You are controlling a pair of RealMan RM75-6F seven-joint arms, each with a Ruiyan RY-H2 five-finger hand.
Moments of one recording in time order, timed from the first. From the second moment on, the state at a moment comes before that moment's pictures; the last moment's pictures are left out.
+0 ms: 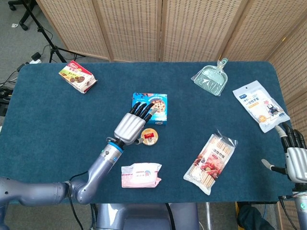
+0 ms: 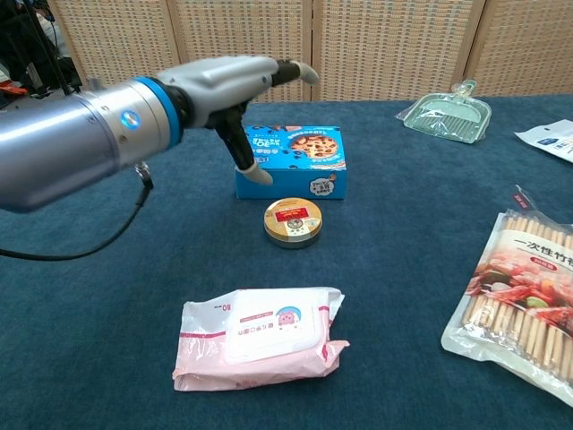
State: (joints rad) left arm -0.95 -1.61 -0.29 -1.64 0.96 1.05 0.63; right arm 0.12 -1.10 0.13 -1.55 -1.44 1.45 0.17
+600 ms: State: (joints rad) left arm -0.55 -1.23 -0.15 -1.63 1.15 1.27 0.21; right arm 0.11 -1.09 0.12 -1.57 -1.47 1.47 0.16
